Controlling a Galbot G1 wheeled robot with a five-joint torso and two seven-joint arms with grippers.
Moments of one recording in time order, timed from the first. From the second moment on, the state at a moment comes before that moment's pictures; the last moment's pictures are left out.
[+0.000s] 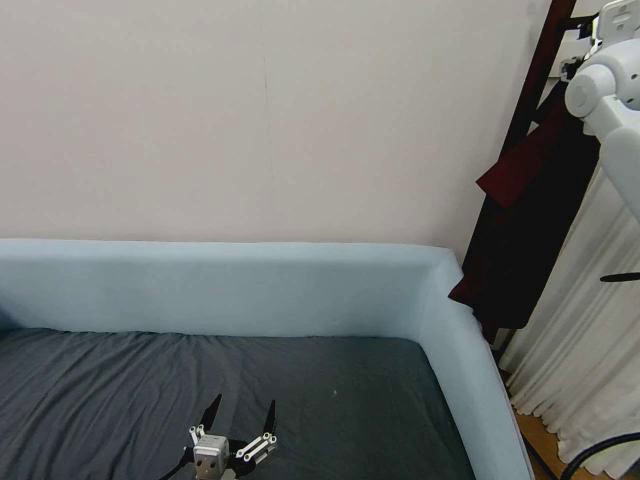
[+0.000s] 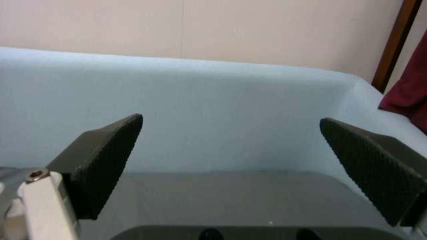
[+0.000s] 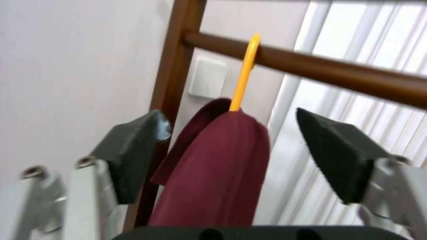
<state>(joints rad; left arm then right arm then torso) 1.74 -1.10 -0.22 -2.20 -0.20 -0.23 -0.38 0.43 0.75 -0.27 1.34 0.83 -0.73 0.60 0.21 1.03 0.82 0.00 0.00</state>
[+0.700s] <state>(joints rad) 1.74 -1.10 -0.22 -2.20 -0.20 -0.23 -0.38 -0.46 0.39 0.37 2.16 1.33 -0.46 0.52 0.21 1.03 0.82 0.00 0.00</state>
